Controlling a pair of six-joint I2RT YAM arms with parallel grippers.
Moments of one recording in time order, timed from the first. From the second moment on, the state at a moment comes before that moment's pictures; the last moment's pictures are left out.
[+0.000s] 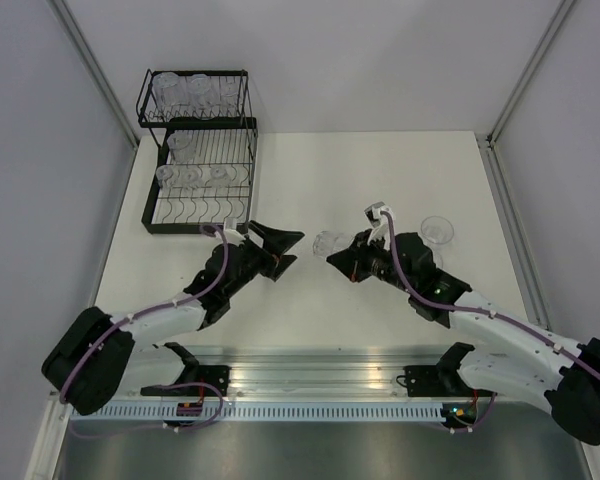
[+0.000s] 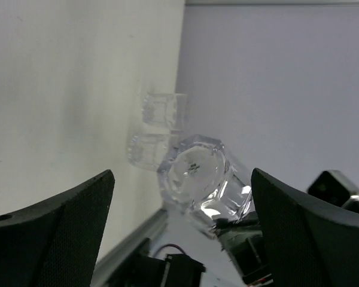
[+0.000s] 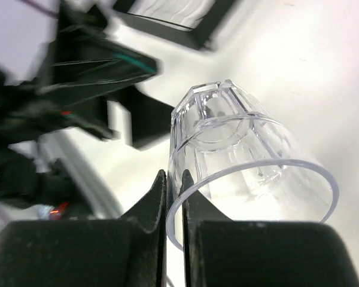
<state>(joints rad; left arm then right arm) -0.66 1.26 0.35 0.76 0.07 -1.51 0.75 0.98 0.53 0.26 -0.18 0.55</state>
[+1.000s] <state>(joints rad) -0.41 1.33 0.97 -0.31 -0.38 -0.56 0.71 1.40 0.94 -0.82 0.22 0.38</state>
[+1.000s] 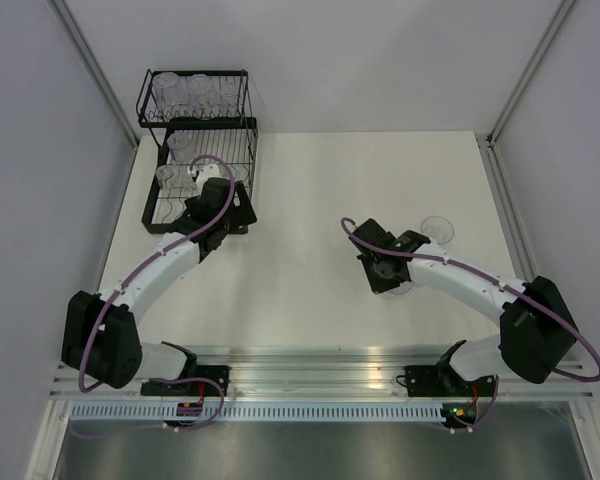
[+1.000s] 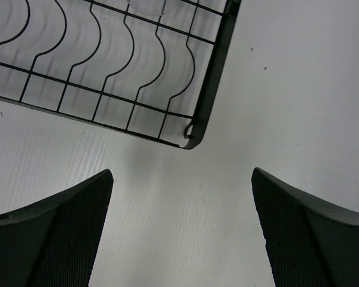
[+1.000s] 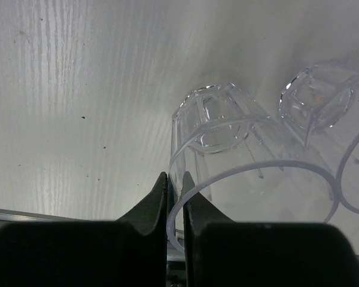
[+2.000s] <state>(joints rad) -0.25 1.95 1.44 -0.18 -0.57 -0.41 0.71 1.05 0.92 -0.53 -0.04 0.35</state>
